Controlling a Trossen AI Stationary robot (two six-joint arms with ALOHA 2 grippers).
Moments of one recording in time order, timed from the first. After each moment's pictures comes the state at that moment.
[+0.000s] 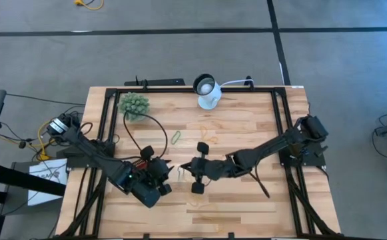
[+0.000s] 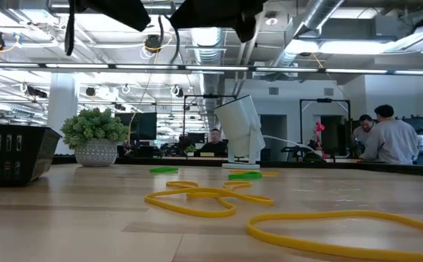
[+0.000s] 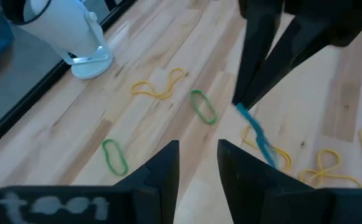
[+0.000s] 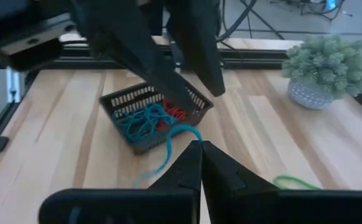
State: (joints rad) left arm -0.61 1.56 1.22 -0.78 -0.89 -0.80; right arm 0.37 1.79 1.22 0.10 0.46 0.10
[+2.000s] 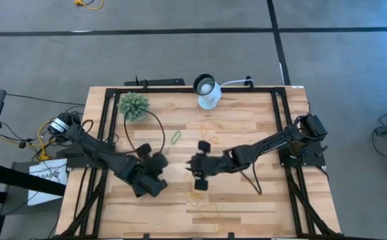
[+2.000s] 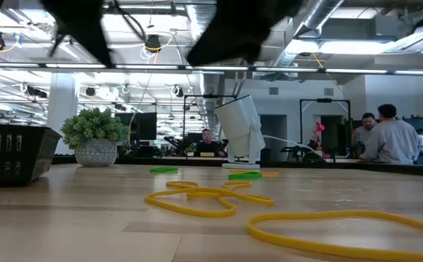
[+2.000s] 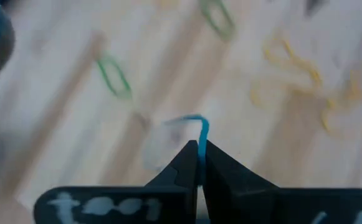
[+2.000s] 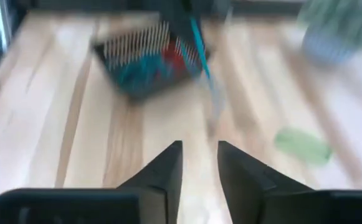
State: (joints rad) left arm -0.54 1.56 1.22 -1.00 -0.57 -0.91; right arm 0.32 1.79 1.22 -0.10 0.34 0.15
